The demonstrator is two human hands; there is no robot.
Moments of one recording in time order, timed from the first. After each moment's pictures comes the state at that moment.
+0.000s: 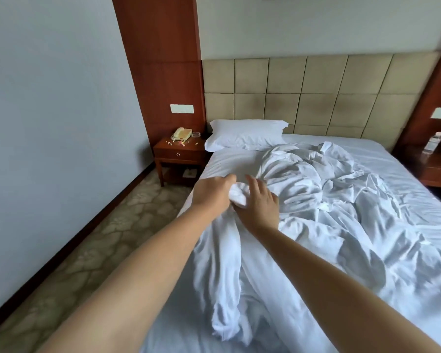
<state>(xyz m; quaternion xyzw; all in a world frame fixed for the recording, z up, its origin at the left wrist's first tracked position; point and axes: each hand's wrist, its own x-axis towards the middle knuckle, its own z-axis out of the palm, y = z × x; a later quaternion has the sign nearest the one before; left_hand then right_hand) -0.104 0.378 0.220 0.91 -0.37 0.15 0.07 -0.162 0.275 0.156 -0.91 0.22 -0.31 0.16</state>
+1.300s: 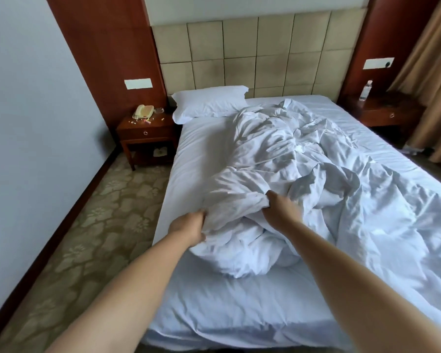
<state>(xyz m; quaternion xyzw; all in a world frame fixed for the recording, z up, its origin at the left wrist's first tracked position) -0.126 0.567 0.081 0.90 -0.40 -0.15 -0.01 -0.286 0.396 0.101 -0.89 0.40 -0.08 0.19</state>
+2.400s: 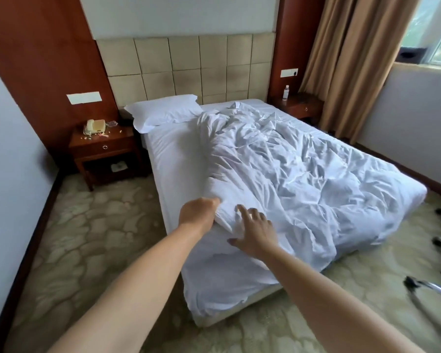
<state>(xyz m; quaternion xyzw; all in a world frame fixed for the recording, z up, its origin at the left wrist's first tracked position) -0.078 0.809 0.143 0.77 -0.64 0.01 0.02 -0.231 0.763 0.100 -0.86 0.49 -0.07 0.13</state>
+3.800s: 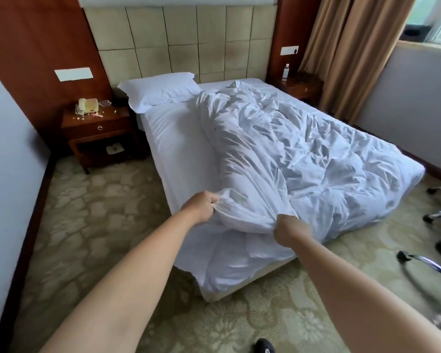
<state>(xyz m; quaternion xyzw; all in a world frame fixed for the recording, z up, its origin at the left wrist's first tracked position) -0.020 0.842 0.110 0.75 -0.56 -0.30 0.21 -0.242 0.782 0.080 -0.76 0.62 0.11 0.15</state>
